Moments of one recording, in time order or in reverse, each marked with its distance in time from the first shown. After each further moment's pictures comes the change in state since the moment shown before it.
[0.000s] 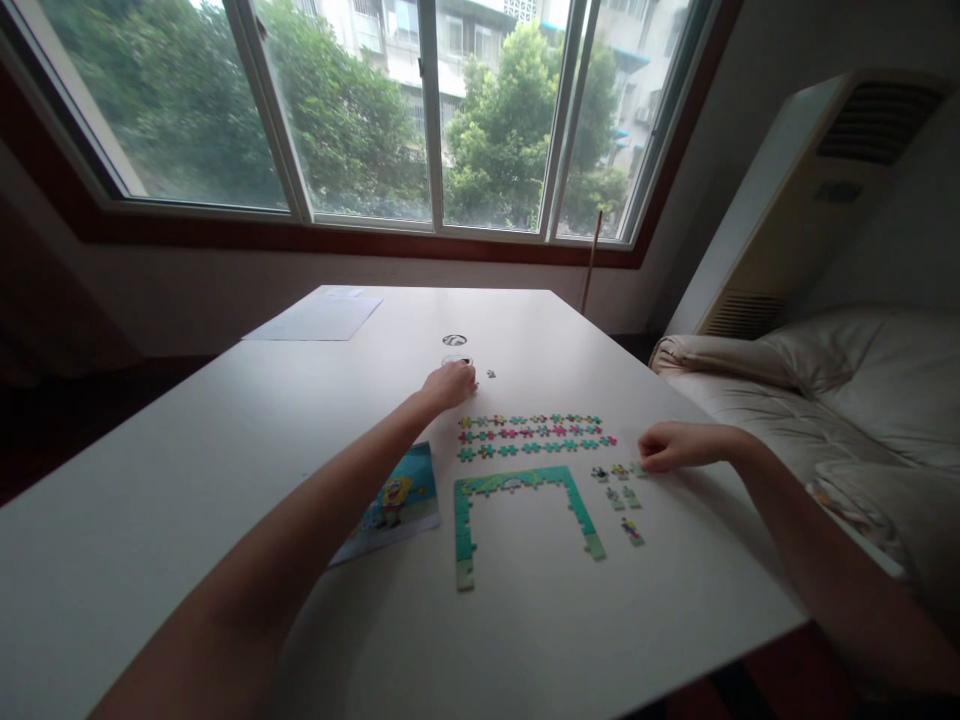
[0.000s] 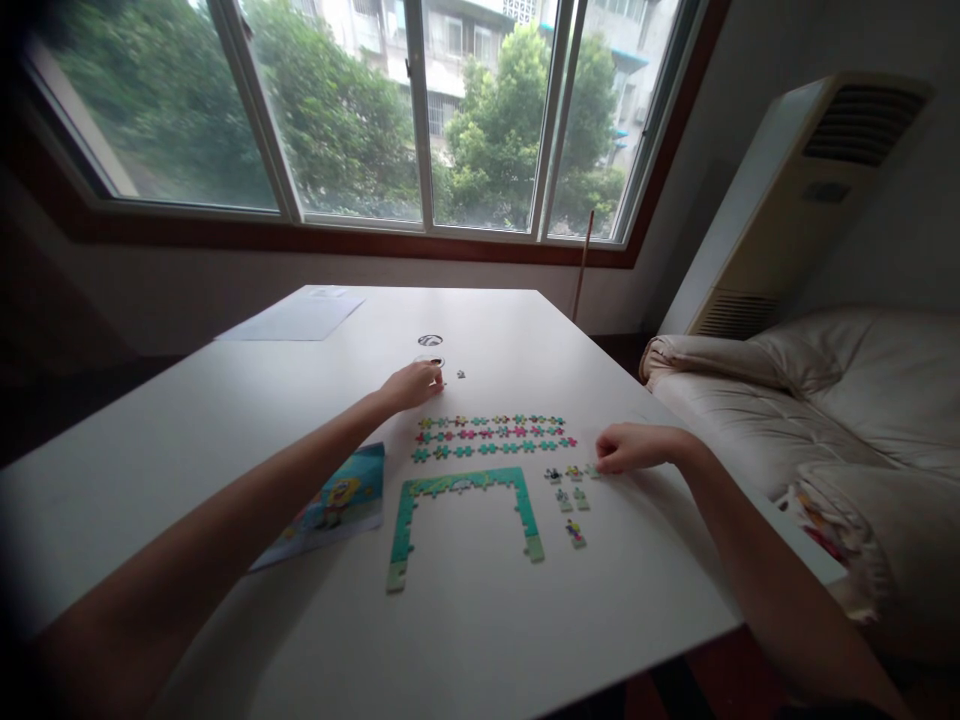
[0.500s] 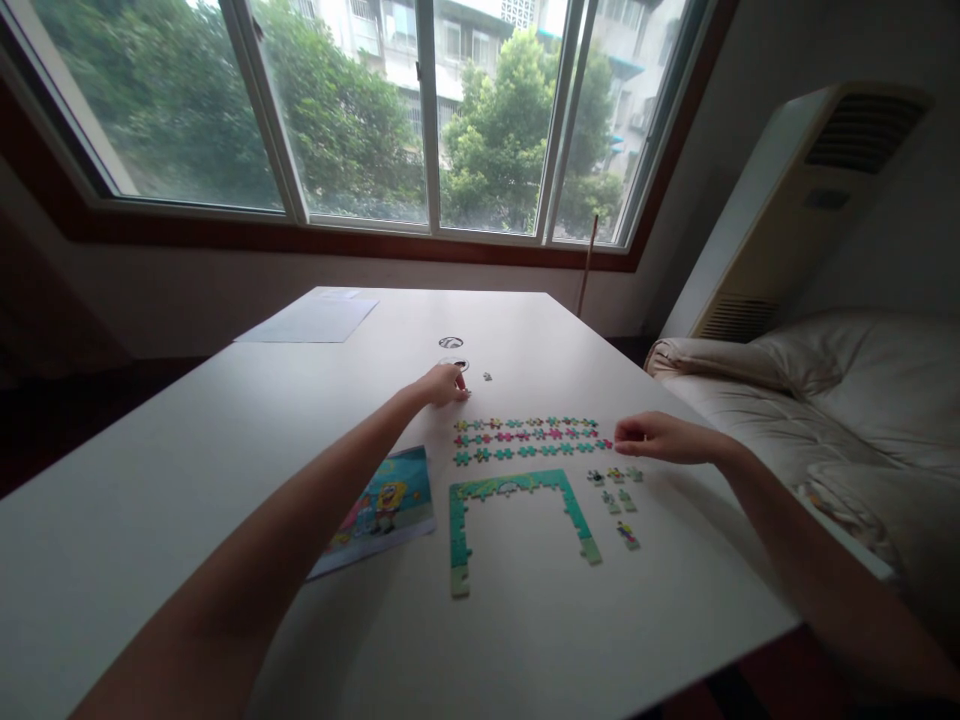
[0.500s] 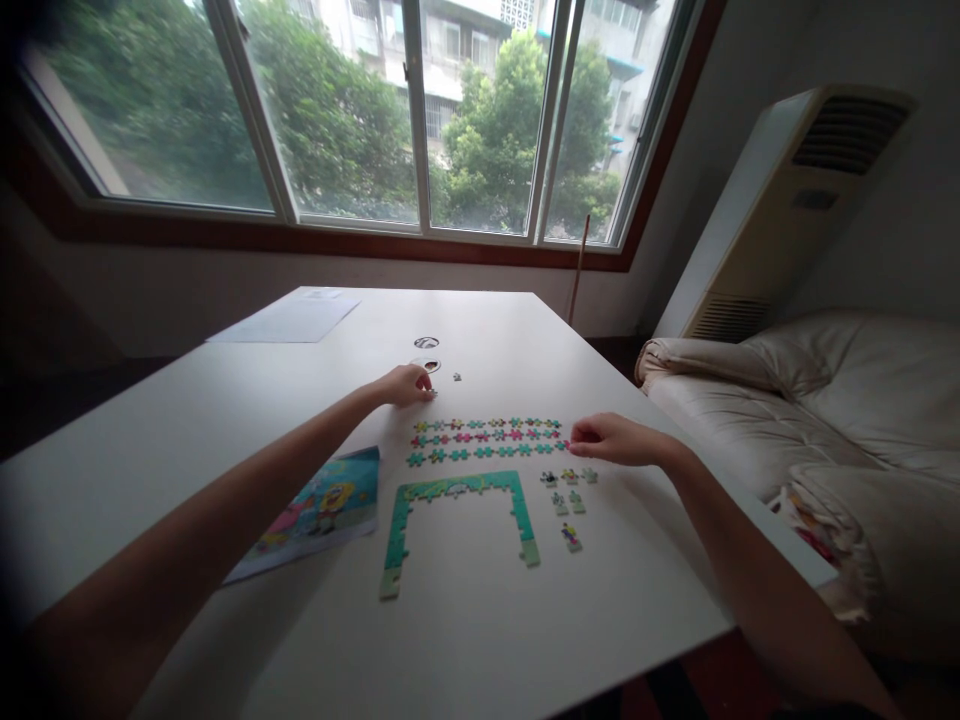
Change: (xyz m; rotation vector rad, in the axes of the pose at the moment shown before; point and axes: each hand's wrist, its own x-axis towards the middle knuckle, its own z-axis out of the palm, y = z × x) left_hand 0.010 -0.016 -0.005 -0.281 -0.147 -0.105; right_hand -0.002 -0.019 -0.001 0.117 0.313 -0.252
